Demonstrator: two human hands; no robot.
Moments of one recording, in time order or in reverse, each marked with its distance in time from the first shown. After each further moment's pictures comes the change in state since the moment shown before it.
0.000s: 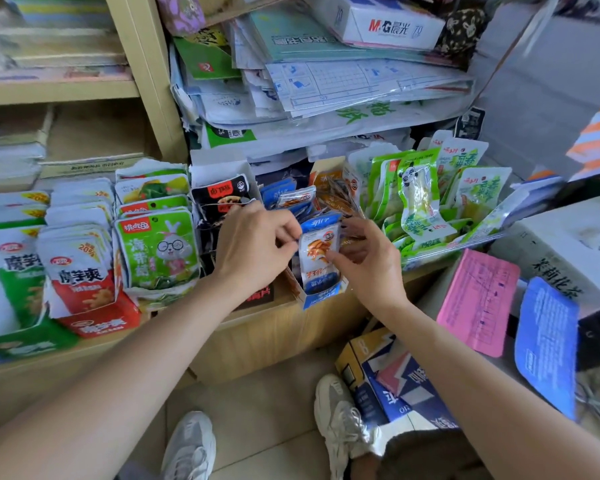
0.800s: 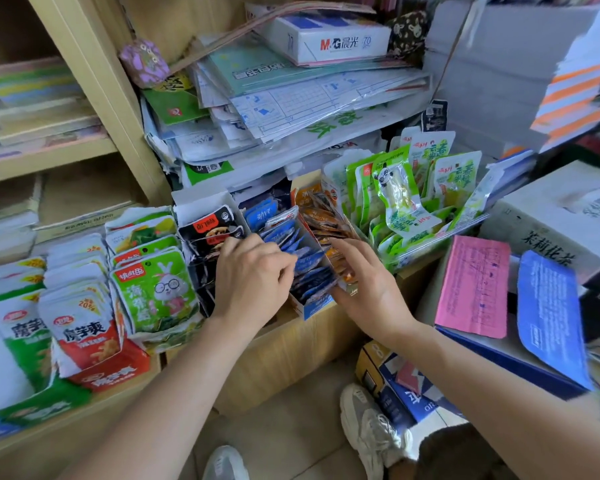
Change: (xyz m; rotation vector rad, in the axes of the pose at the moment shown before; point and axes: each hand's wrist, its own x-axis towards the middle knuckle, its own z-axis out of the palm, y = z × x) left_hand -0.010 0.000 0.007 0.340 0.031 0.278; right_hand -0.030 0.007 -0.006 -0.294 -0.067 -0.189
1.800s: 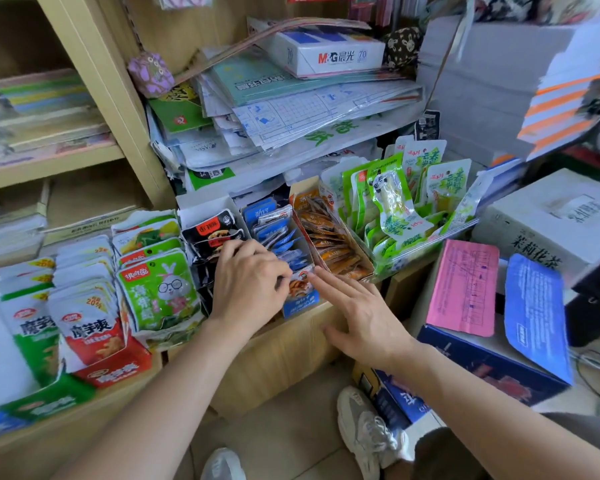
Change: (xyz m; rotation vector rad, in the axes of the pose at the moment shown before) left_hand -0.007 0.002 -0.006 0.040 -0.077 0.009; right_hand -0.029 -0.012 -0.007 -0.234 -0.314 -0.094
